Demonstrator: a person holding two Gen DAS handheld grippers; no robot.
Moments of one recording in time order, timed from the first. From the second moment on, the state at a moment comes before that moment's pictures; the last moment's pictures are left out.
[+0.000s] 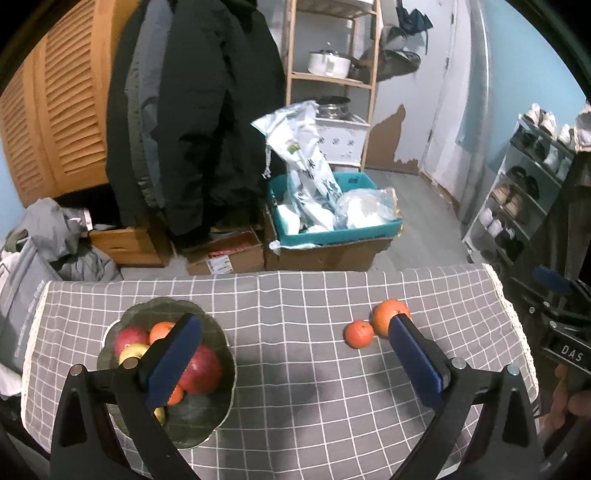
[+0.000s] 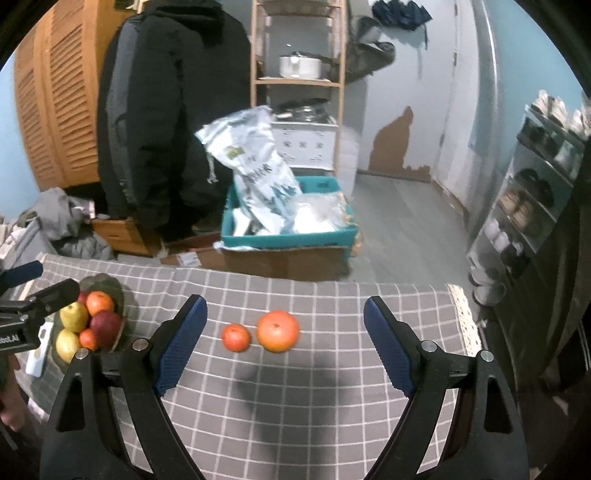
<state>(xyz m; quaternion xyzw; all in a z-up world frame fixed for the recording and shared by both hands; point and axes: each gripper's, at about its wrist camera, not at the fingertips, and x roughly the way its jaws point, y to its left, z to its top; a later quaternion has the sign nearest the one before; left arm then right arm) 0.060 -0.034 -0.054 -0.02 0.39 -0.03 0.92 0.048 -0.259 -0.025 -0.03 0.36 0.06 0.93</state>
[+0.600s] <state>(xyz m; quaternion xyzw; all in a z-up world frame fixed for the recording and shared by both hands) 0.094 -0.060 -0.091 -0.01 0.44 -0.03 0.90 0.080 -0.273 -0.070 -0.03 0.42 0.07 0.90</state>
